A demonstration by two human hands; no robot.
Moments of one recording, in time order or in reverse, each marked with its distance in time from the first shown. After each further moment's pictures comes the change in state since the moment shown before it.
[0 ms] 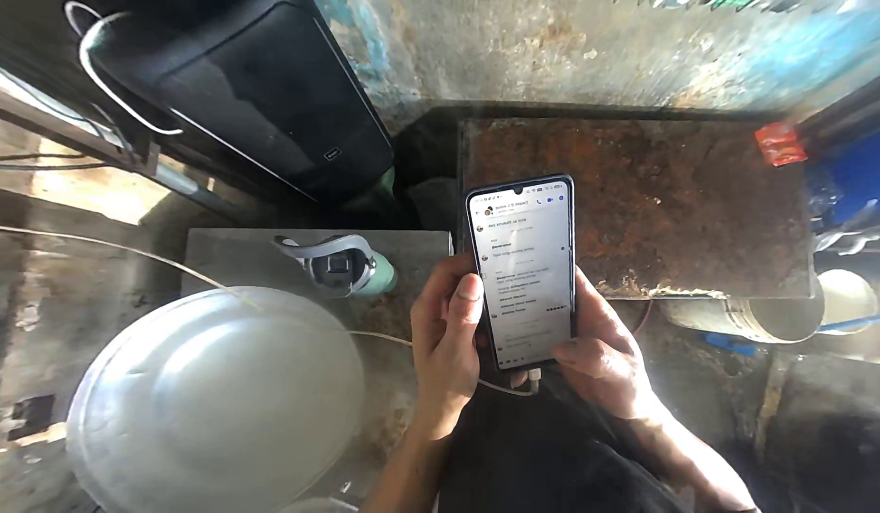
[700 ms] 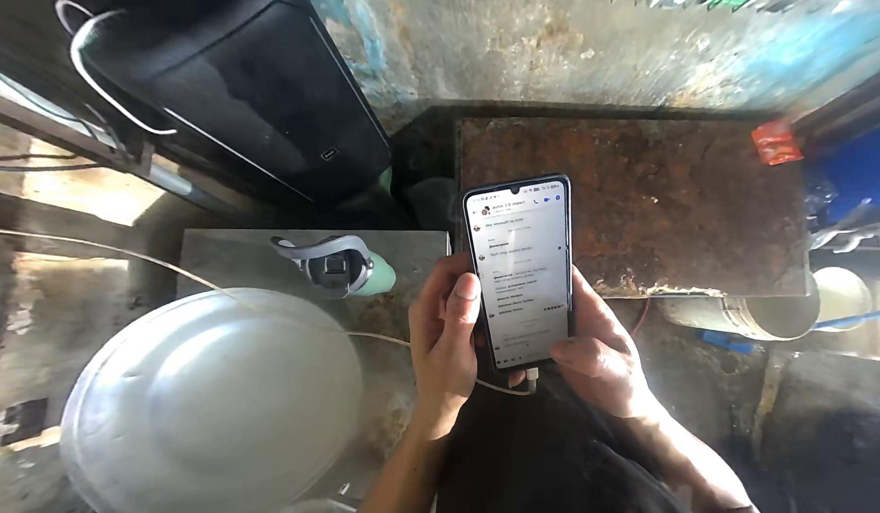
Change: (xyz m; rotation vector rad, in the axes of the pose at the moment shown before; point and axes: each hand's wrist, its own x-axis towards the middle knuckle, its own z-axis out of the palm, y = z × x) left_hand 0.001 -0.001 -0.001 0.035 -0.003 -0.005; right_hand 0.000 0.000 0.000 -0.009 0.010 0.005
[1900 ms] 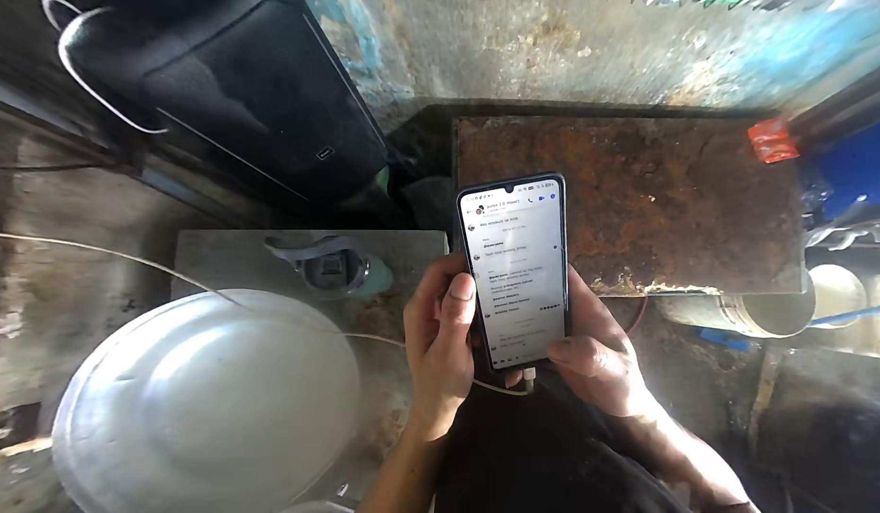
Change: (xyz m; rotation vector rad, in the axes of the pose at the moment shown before) left_hand 0.000 0.000 0.000 -0.029 0.005 0.002; right_hand 0.001 0.000 0.000 -0.016 0.005 0.005
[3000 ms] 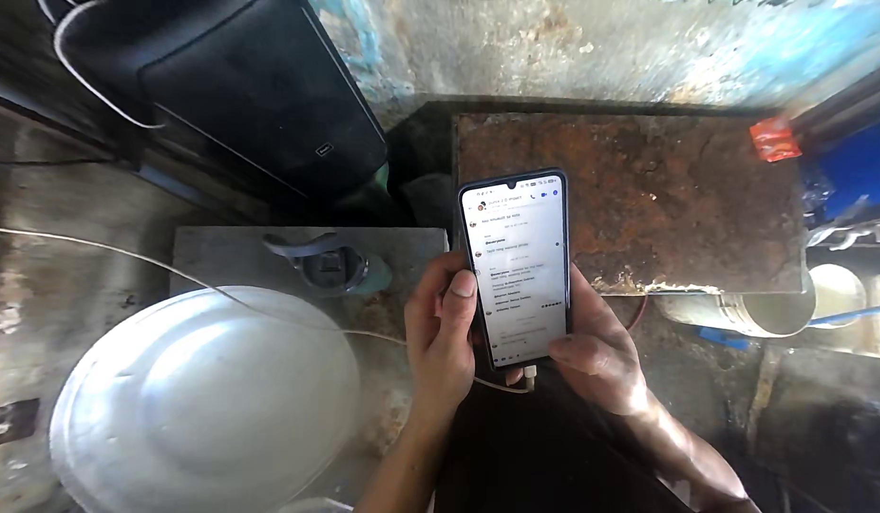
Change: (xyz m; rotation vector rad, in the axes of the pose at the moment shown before) left_hand 0.001 -0.001 0.002 -0.012 0.002 0.007; right_hand 0.000 -0.001 -0.001 0.014 0.003 0.019
